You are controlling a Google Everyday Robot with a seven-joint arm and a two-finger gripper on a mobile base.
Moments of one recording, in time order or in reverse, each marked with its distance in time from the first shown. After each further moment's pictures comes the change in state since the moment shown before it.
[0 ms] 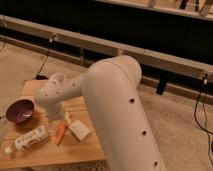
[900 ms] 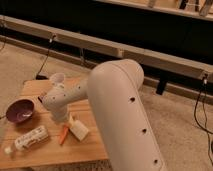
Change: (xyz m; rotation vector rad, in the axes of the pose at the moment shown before) arm 0.002 -0.010 0.029 -0.058 0.020 0.032
